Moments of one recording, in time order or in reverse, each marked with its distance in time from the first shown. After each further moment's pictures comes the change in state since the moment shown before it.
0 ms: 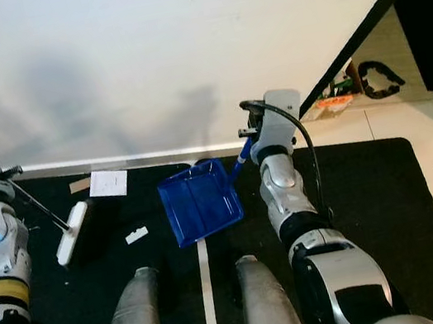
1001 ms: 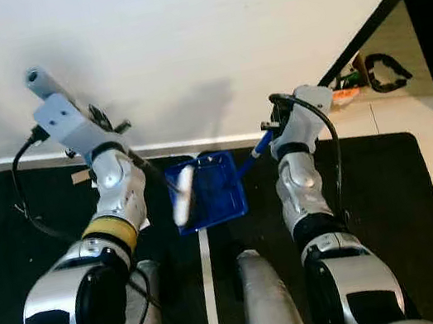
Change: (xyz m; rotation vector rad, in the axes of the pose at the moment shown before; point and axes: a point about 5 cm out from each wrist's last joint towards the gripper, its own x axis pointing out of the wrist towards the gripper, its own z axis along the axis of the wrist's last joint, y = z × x) left arm -0.014 -0.185 0.057 -0.582 0.151 -0.064; right arm -0.001 -0.031 0.006 0.060 -0.045 -0.108
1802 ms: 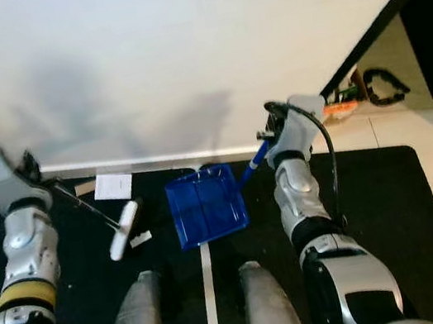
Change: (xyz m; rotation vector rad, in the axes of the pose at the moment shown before) left arm -0.018 0.196 0.015 0.337 0.085 0.036; right arm -0.007 -0.010 -0.019 0.034 0.095 -0.010
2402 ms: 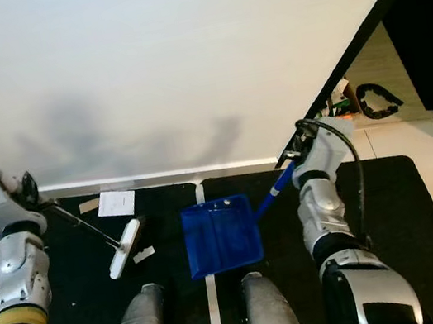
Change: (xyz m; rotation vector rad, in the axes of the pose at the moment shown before) left arm -0.006 -0.013 -0.006 0.224 0.027 -0.158; right arm -0.012 -0.048 -0.014 0.003 0.052 -0.115
